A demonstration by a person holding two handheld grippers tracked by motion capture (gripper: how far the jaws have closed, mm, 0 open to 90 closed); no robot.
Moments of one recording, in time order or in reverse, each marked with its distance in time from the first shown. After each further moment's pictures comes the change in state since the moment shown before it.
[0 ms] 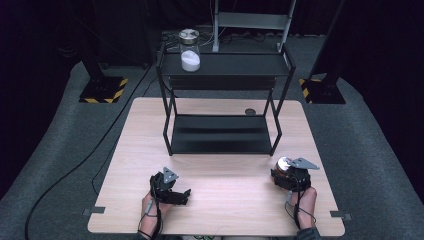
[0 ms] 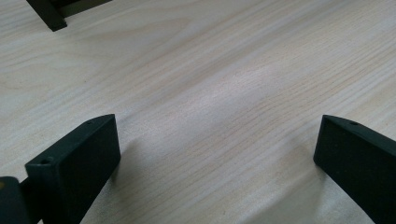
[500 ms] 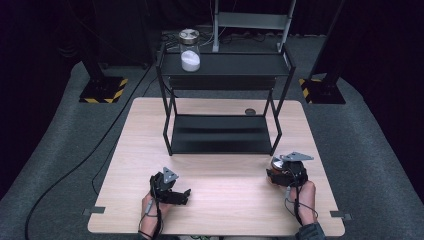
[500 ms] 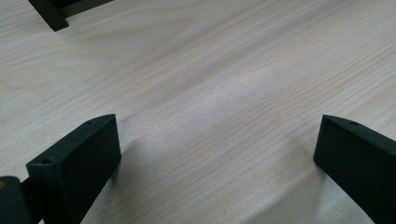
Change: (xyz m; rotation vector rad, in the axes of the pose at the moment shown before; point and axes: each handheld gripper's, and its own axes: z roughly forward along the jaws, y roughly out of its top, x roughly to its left) left arm 0.000 0.000 0.000 -0.001 0.001 -0.001; right arm 0.000 0.046 0.000 0.116 0.080 -0.065
